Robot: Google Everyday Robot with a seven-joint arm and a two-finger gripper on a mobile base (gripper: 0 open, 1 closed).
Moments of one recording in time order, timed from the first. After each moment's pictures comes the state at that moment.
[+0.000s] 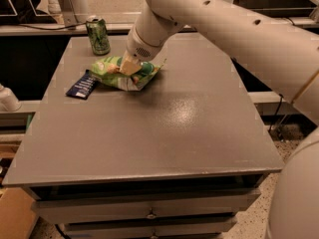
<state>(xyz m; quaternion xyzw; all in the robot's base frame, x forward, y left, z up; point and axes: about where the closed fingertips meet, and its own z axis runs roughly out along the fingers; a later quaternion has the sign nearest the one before) 0.654 0.083 0.869 -0.66 0.69 0.09 0.29</state>
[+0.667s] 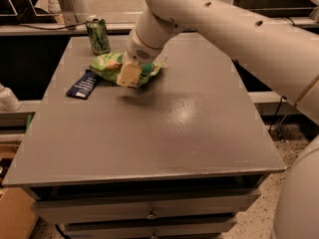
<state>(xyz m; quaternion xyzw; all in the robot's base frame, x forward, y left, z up) 0.648 0.081 0.869 -0.65 0.70 0.10 0.29</state>
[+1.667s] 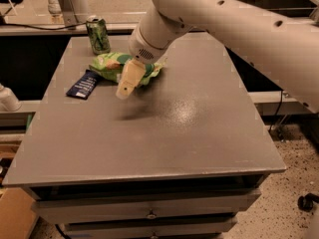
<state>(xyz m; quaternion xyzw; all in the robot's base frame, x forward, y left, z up) 0.631 0.075 0.884 -0.64 0.70 0.10 0.31</state>
